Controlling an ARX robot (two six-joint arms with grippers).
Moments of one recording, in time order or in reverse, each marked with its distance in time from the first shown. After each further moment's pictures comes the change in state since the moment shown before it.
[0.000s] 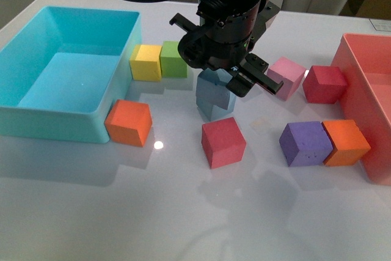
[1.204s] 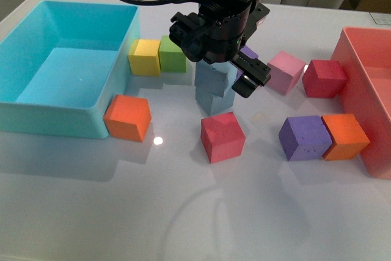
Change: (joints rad) left arm 0.032 0.099 0.123 -0.029 0.005 0.028; right arm 0.000 0.000 0.000 0.000 0.000 0.000
